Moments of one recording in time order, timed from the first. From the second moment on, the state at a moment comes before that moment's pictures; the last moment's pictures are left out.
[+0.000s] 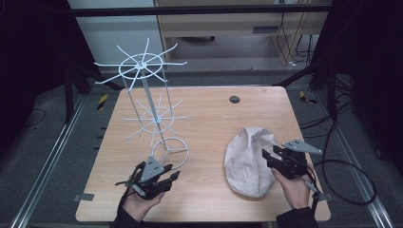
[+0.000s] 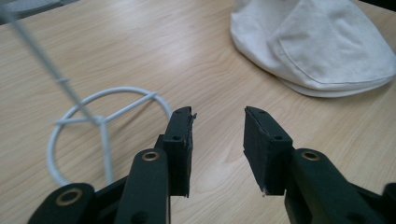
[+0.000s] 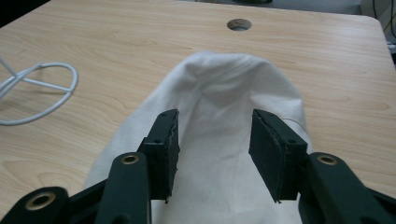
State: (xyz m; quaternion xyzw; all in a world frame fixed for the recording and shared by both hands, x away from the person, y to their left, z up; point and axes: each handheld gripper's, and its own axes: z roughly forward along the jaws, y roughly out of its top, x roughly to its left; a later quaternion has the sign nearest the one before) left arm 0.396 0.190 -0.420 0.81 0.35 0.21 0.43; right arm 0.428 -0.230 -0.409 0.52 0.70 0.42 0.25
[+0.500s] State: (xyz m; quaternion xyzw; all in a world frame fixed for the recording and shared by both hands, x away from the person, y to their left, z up) left arm 0.408 0.275 -0.434 0.75 0.46 0.24 0.41; right arm 0.438 -0.188 -0.398 0.51 0.71 0.41 0.26
